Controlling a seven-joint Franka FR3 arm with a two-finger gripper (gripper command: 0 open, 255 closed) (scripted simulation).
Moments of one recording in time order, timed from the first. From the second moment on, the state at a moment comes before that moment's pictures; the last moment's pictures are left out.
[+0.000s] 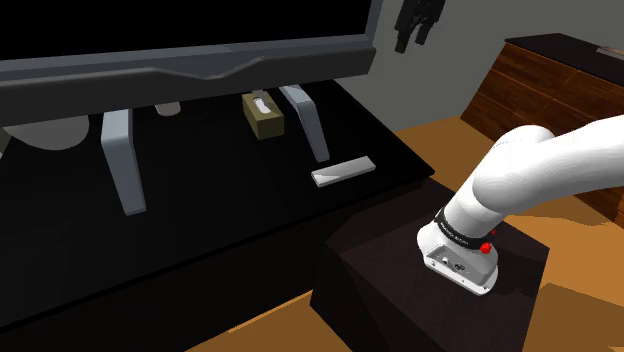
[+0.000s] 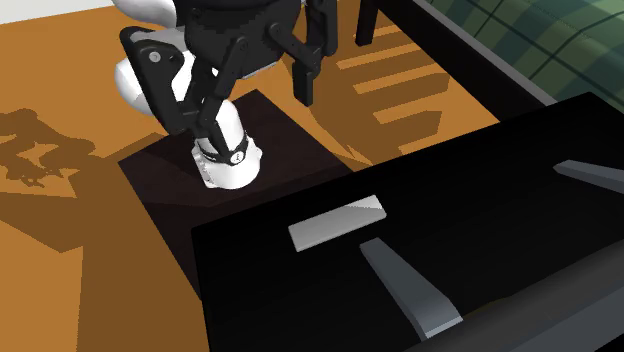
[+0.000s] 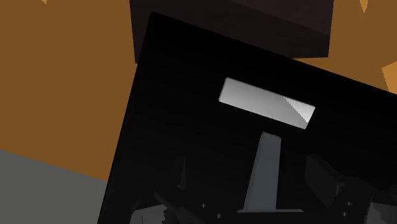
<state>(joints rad) -0.01 -0.74 -0.07 -2.26 -0.06 1.54 -0.05</state>
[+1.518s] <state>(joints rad) 0.27 -0.53 -0.15 -2.80 -0.11 2.28 -0.64</state>
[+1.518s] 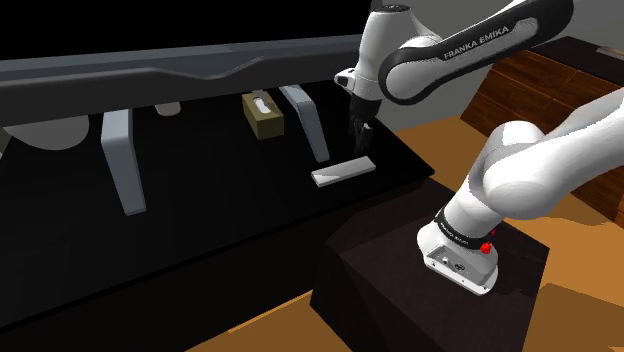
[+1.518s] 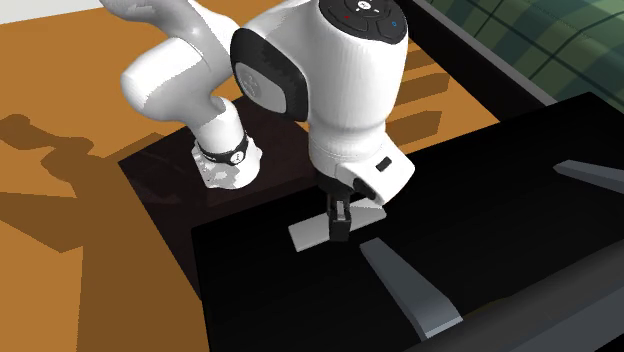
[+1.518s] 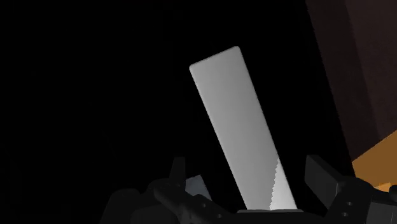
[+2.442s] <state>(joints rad) 0.34 -0.27 -0.17 -2.89 -0.12 2.64 -0.77</state>
